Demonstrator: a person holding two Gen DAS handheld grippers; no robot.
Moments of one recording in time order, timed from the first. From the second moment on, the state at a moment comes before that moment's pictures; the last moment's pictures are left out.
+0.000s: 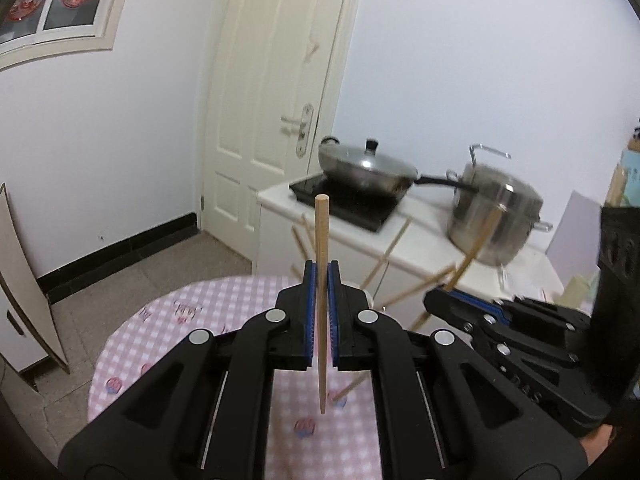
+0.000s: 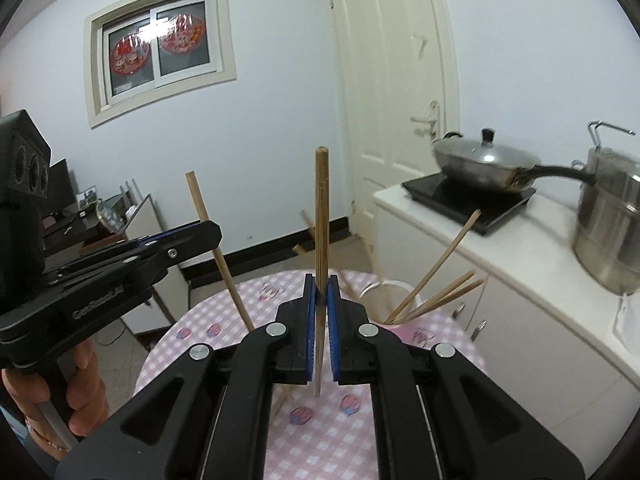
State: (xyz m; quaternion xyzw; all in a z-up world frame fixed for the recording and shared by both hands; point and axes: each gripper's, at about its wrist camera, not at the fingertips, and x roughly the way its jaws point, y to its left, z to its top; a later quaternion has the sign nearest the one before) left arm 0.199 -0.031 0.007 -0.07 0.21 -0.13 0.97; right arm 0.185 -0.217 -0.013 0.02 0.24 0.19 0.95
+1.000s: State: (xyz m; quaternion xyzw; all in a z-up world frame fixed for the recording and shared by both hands) left arm 0.277 -0.072 -0.015 -0.12 0.15 -0.10 0.98; right arm 0.238 -0.247 -0.019 0.01 0.18 0.12 0.98
